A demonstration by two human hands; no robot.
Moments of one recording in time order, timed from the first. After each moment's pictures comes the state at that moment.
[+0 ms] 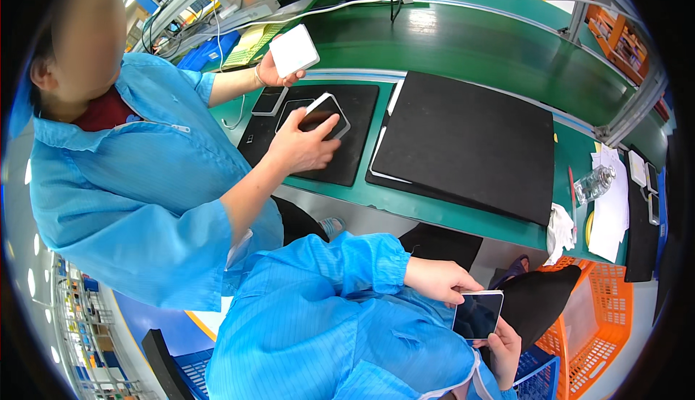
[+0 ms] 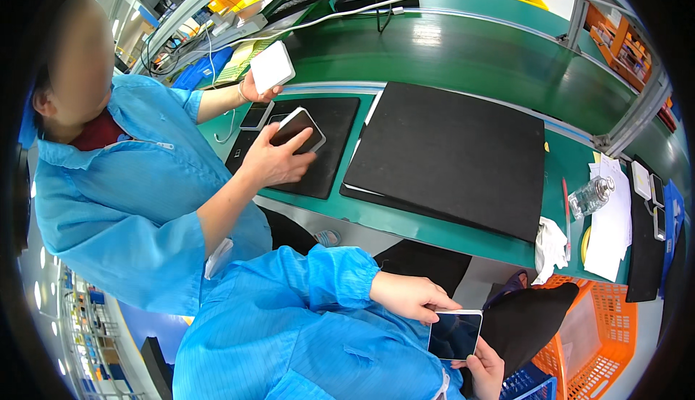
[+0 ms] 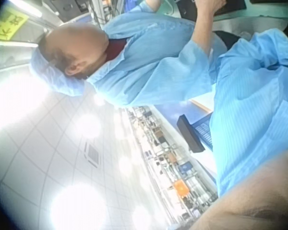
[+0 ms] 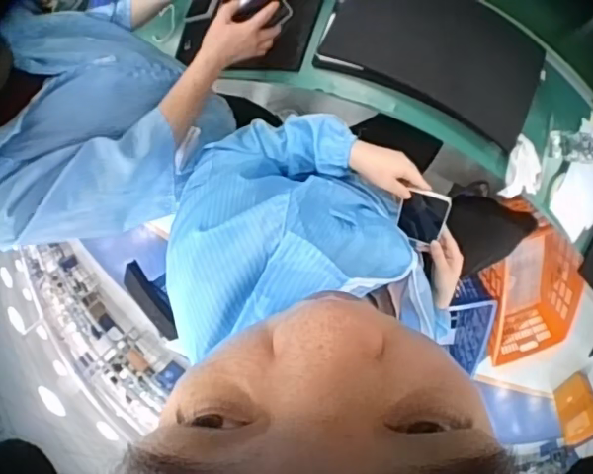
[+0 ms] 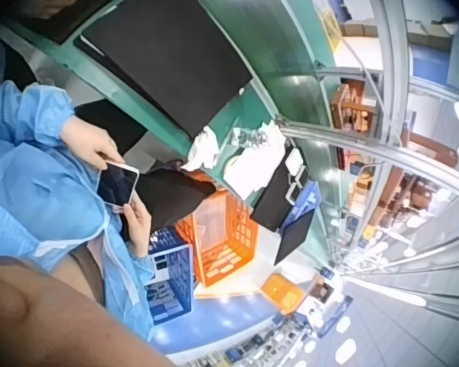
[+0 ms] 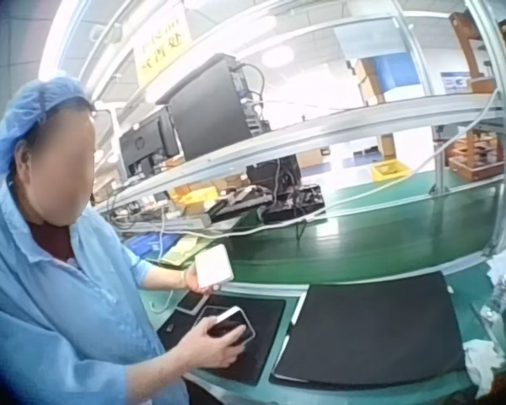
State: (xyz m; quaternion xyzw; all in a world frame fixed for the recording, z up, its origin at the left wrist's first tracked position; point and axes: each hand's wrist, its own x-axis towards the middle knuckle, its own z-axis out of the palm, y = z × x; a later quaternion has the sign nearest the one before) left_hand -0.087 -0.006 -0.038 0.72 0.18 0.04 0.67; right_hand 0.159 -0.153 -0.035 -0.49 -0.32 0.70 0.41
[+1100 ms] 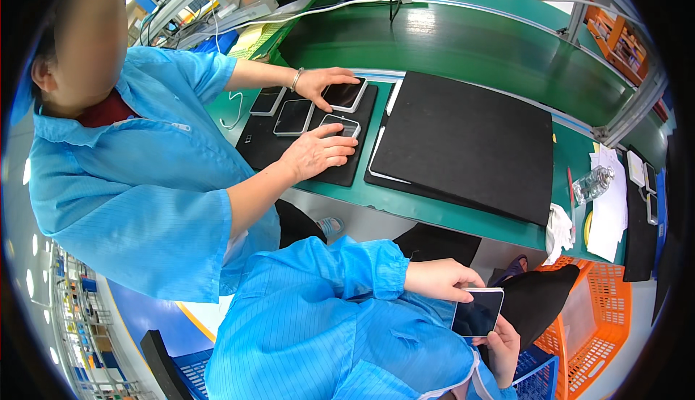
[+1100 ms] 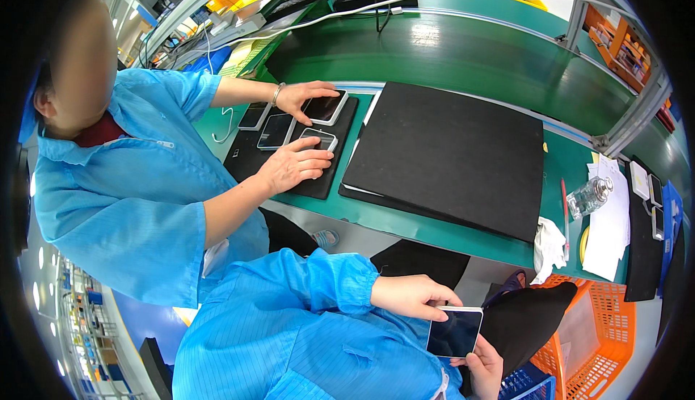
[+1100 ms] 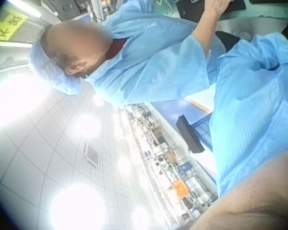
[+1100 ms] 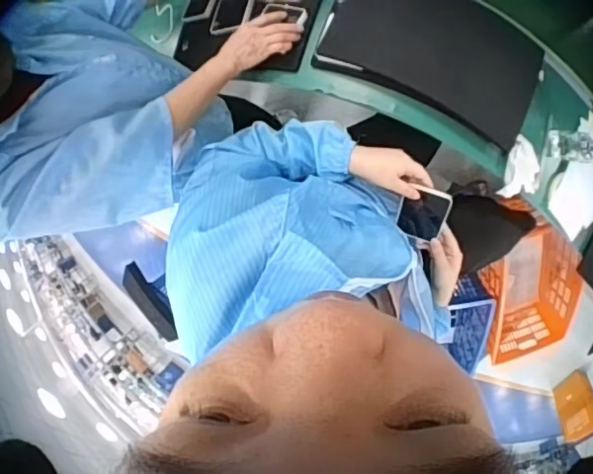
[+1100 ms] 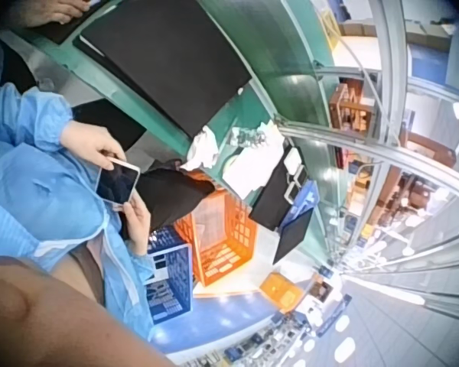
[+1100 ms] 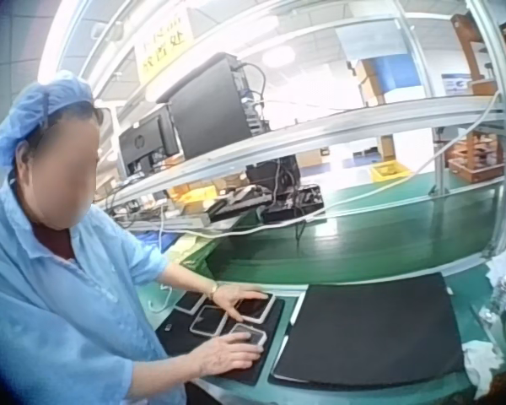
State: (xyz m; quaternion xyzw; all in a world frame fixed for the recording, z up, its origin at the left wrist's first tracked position) left_hand -0.085 -0.011 -0.028 0.71 0.25 0.08 0.66; right_hand 0.157 -0.151 -0.036 -0.48 -0.30 0.70 0.43
